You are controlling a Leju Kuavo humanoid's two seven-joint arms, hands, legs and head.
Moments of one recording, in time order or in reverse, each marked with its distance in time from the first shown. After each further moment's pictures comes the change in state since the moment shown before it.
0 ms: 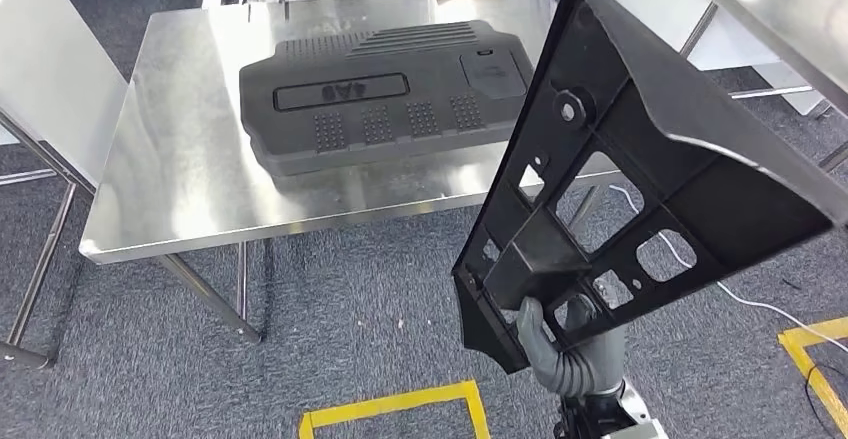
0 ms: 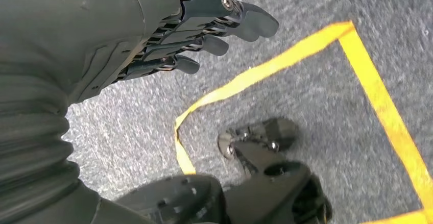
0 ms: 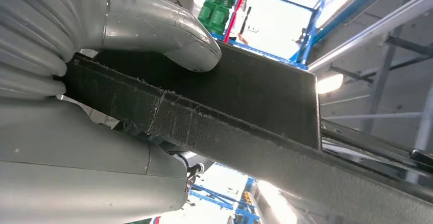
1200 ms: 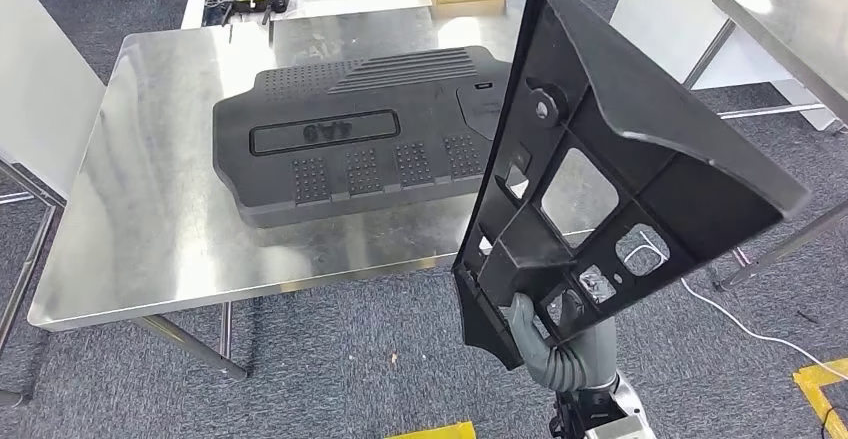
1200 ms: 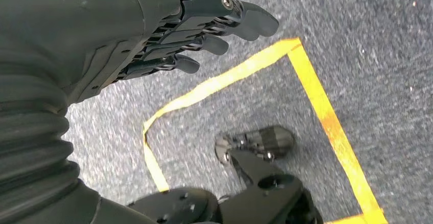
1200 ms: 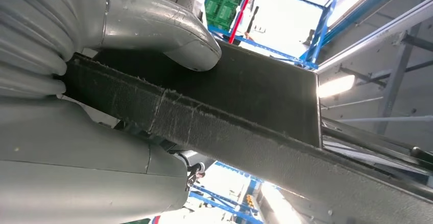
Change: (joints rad) left arm 0.004 0.012 0.015 -0.001 0.009 -0.028 -0.012; right arm -0.024 0.027 0.002 0.023 0.022 0.022 0.016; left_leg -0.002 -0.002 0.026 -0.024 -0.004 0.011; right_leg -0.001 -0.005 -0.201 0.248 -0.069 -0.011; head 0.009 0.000
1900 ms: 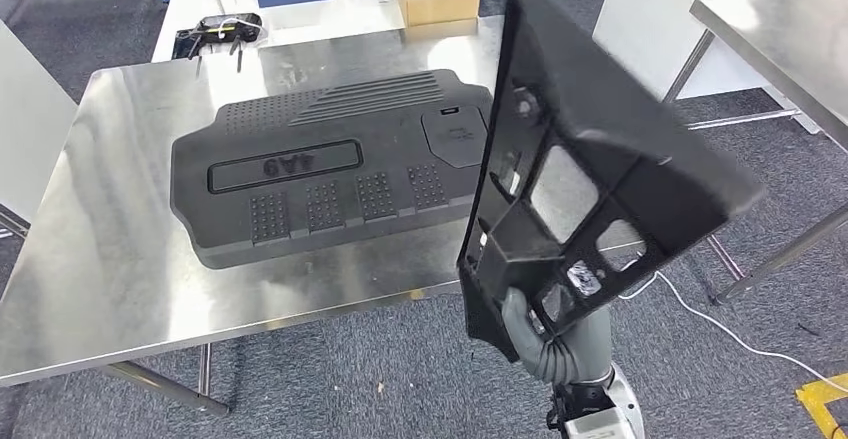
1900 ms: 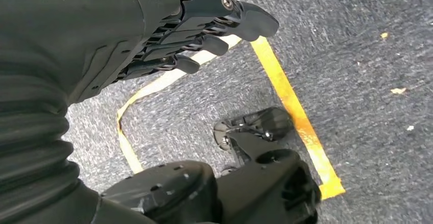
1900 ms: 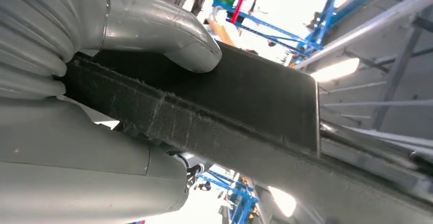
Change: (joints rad) left arm -0.004 -0.003 0.004 0.000 -0.003 0.000 -0.009; right arm -0.020 0.005 0.002 0.022 0.104 -0.039 0.014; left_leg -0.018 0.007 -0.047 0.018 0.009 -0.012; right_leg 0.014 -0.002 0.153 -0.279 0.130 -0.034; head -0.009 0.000
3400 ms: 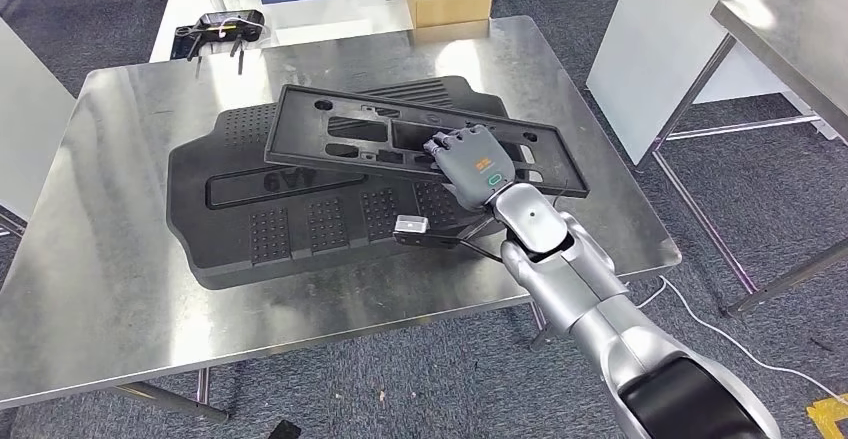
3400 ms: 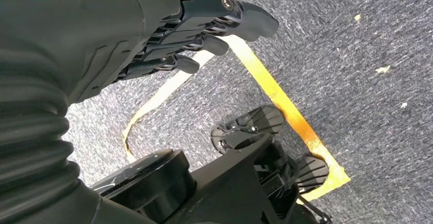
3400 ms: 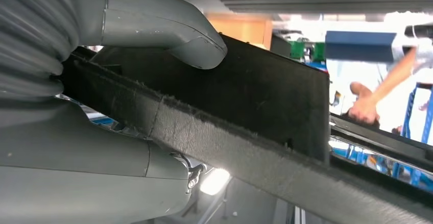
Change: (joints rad) left arm -0.076 -0.047 -0.078 -0.001 -0.123 -0.009 0.109; right arm -0.893 0.042 0.251 1.075 0.965 -0.114 0.429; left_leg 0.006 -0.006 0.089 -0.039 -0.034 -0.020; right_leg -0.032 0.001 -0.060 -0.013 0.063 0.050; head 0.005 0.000
